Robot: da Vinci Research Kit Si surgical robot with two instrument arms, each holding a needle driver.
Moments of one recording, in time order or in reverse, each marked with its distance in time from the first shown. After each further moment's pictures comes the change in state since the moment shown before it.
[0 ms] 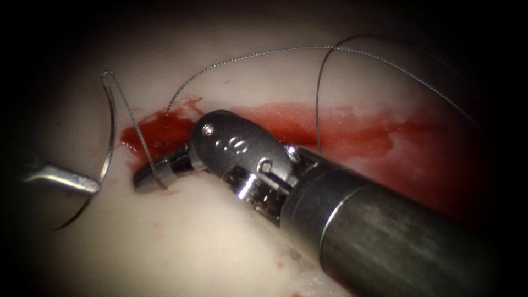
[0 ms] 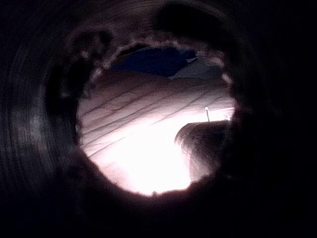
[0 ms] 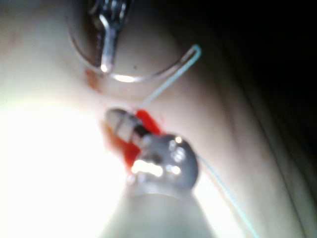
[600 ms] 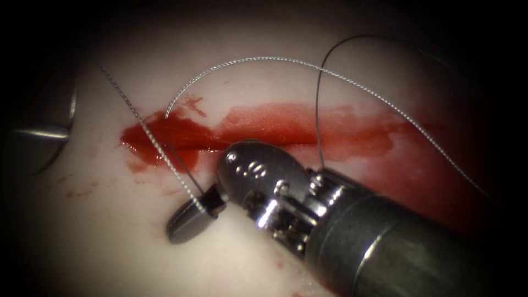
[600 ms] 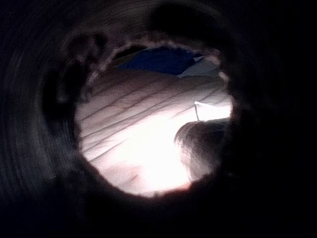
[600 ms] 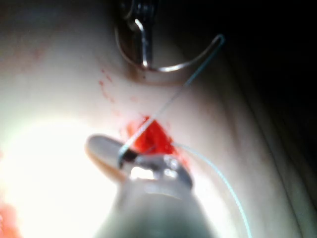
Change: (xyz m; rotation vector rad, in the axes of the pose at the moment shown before) right arm -0.001 -0.005 -0.003 0.193 -0.058 0.339; left arm -0.004 0.002 -0.004 -0.002 -0.206 -0.018
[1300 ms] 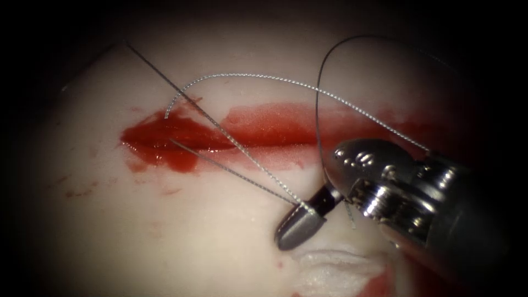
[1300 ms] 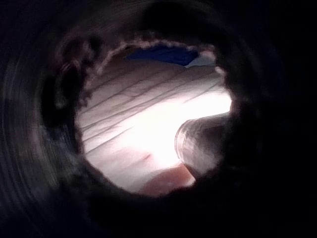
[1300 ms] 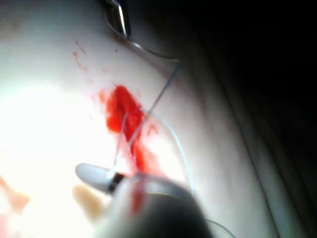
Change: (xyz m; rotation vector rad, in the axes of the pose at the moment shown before) right arm -0.005 -0.004 -0.007 0.020 -0.124 0.227; left arm -0.003 0.004 -0.002 -0.152 -0.194 -0.046
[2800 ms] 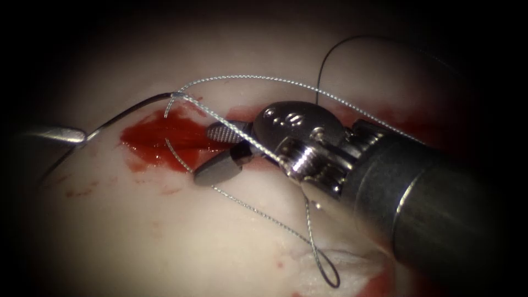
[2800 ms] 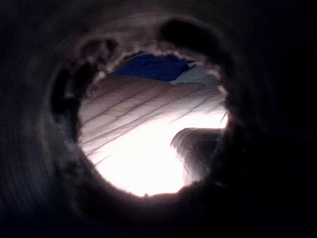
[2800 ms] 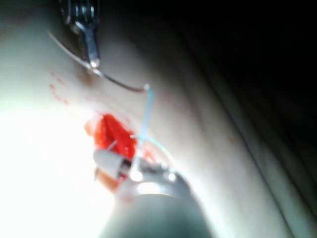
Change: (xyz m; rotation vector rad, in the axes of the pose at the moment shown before) right arm 0.008 0.005 0.004 -0.620 0.280 -0.126; left arm 0.005 -0.006 0.002 0.318 0.260 0.162
